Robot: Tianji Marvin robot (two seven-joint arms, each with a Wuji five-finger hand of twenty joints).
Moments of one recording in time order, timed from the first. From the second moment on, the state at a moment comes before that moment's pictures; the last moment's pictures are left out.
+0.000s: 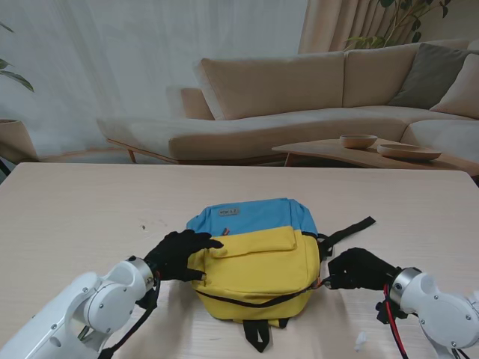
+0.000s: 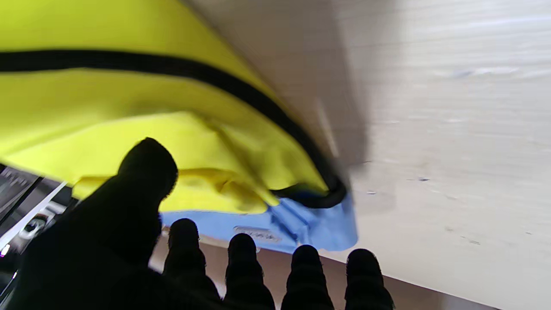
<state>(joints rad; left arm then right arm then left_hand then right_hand) 1.60 -1.02 -1.15 -1.73 0.75 -0.01 -0.32 -1.88 -1.01 1.61 -1.78 -0.44 -0.23 0.47 0.66 -0.38 0.57 -0.08 0.14 -0.20 0.20 0.53 0.14 -0.09 0.09 0.44 0.05 0.10 0.06 0.41 -0.07 0.19 0.17 0.59 0.41 -0.68 1.06 -0.12 1.12 -0.23 1.19 1.18 1.04 0.04 1.19 0.86 1.06 0.11 1.43 0.59 0.81 0.22 1.75 0.59</state>
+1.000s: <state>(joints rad) 1.21 -1.02 -0.70 -1.52 0.68 0.12 -0.35 -1.87 -1.03 1.63 -1.75 -0.46 -0.20 0.42 0.56 -0.43 0.45 -0.10 0.12 -0.18 -0.08 -0.02 0.06 -0.15 -0.11 0.06 0.01 0.08 -0.05 0.13 -0.06 0.18 0.05 0.35 0.41 -0.68 1.06 -0.12 1.12 -0.24 1.19 1.18 1.04 0.04 1.19 0.86 1.06 0.11 1.43 0.59 0.81 0.22 1.75 0.59</state>
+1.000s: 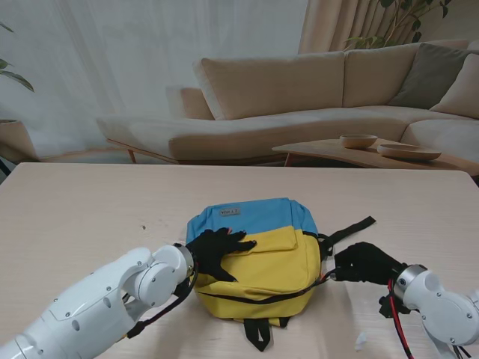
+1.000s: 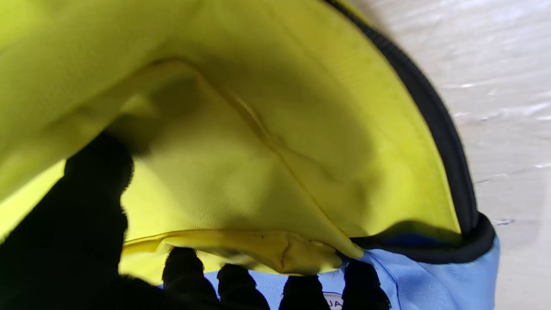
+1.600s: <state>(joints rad) 1.22 -1.03 -0.71 -1.51 0.70 0.09 -0.34 -1.57 -1.05 1.47 -1.54 -0.42 0.03 0.30 0.54 -0.42 0.45 -0.10 0.12 -0.19 -0.09 -0.02 0.05 -0.16 -0.12 0.06 0.01 0.09 -0.07 0.13 -0.07 0.17 0.05 0.35 0.36 -0.68 1.05 -0.11 1.28 -0.23 1.41 1.29 1.24 0.01 1.36 1.03 1.22 0.10 1.60 0.64 0.99 0.27 1.80 0.58</state>
